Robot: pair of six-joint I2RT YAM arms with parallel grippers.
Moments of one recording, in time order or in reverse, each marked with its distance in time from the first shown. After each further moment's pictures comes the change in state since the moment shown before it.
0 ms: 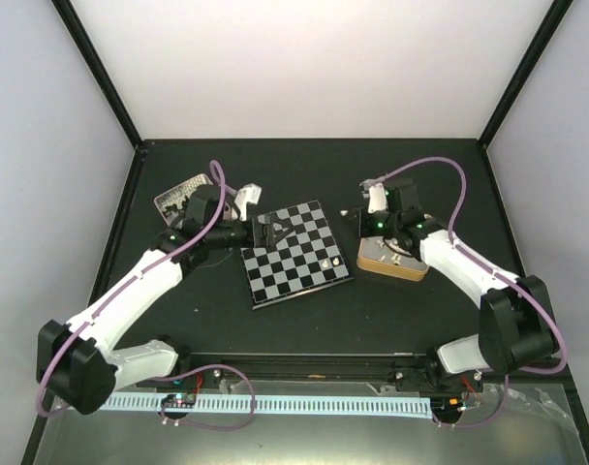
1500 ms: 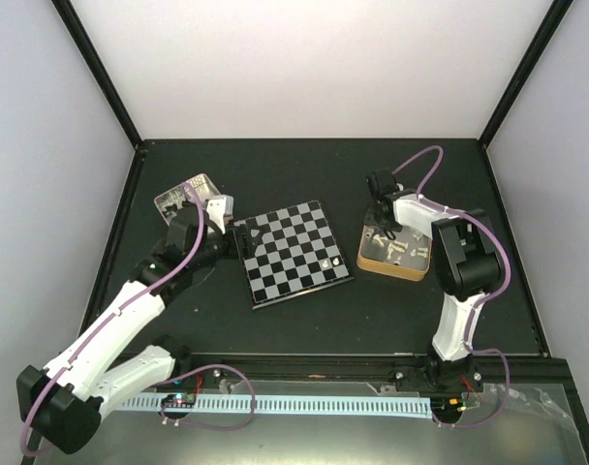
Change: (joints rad) left arm 0.000 -0.220 -0.115 -0.044 -0.362 0.068; right arm -0.054 0.512 0.335 -0.254 0.589 0.189
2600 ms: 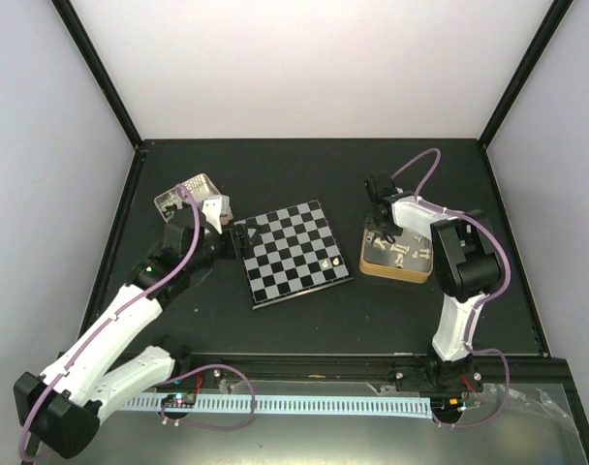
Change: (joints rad) left arm 0.000 -0.029 0.000 -0.015 -0.037 0.000; right arm 0.018 -0.031 -0.040 -0.035 0.010 0.015
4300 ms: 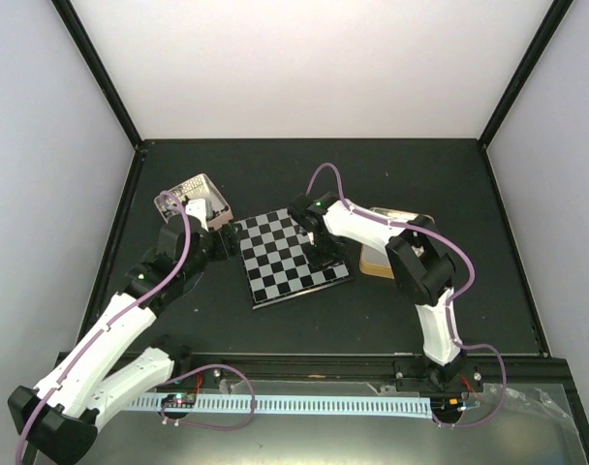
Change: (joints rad) left arm 0.000 -0.064 0.000 -0.104 -0.238 -0.026; right arm 0.441 0.156 0.359 -0.621 -0.180 -0.277
